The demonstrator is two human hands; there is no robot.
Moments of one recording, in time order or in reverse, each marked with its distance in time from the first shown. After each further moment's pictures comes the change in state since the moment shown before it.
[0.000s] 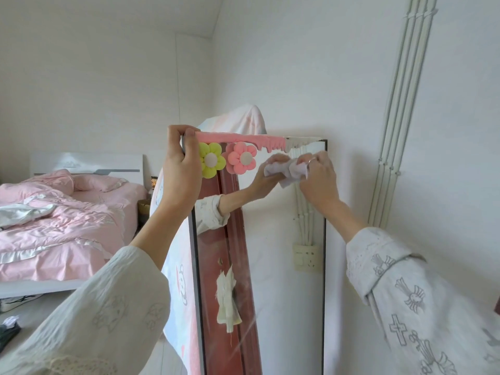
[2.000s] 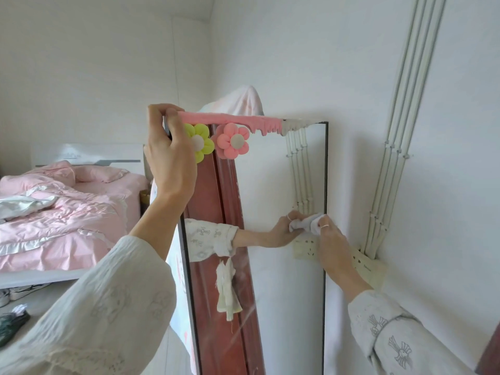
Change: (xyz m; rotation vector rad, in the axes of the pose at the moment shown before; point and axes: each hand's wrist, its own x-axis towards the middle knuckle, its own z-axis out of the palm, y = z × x) left_hand -0.007 0.006 0.013 0.057 0.227 0.027; right_hand -0.131 0.091 0.071 -0.132 -0.198 0.074
